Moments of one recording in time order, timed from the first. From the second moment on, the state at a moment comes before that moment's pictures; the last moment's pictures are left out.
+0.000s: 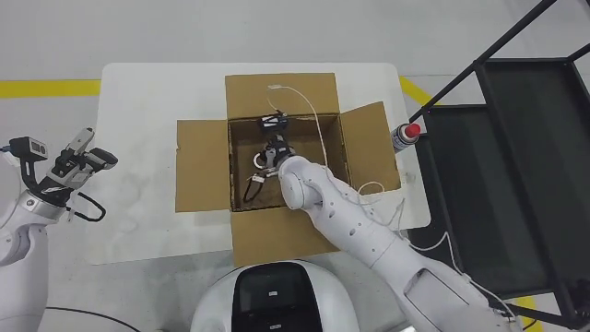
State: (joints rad) left arm 1.38 -1.00 -1.77 -1.33 -0.43 -0.36 -0.89; right arm -1.00 -1.47 0.83 -1.29 -0.97 0.36 0.47
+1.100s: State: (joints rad) left arm 1.38 -1.00 -1.77 -1.33 -0.43 -0.36 -0.89; right arm -1.28 -1.38 1.09 -1.75 -0.88 -0.08 0.48
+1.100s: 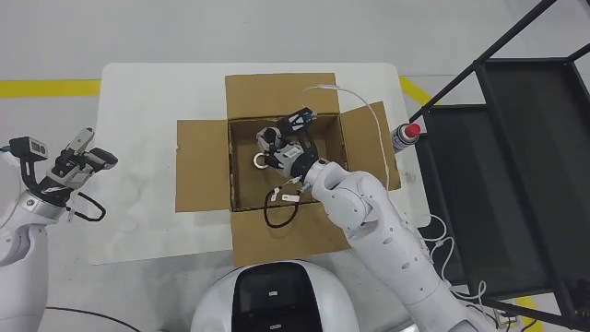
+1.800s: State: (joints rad) left arm 1.38 -1.00 -1.77 -1.33 -0.43 -0.36 -0.89; right arm -1.29 -1.38 1.10 -1.77 -0.86 -0.10 0.47
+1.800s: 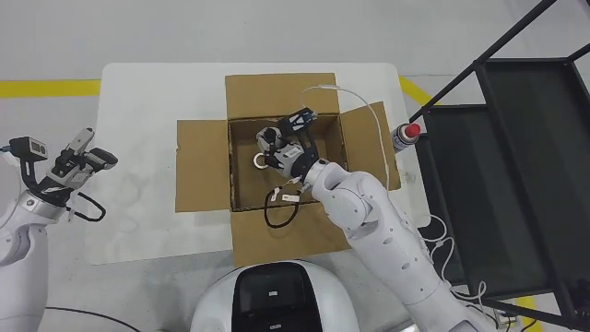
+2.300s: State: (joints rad) left arm 1.38 -1.00 -1.77 -1.33 -0.43 -0.36 -0.89; right arm -1.50 -1.32 1.54 -2.02 -0.56 -0.33 0.56
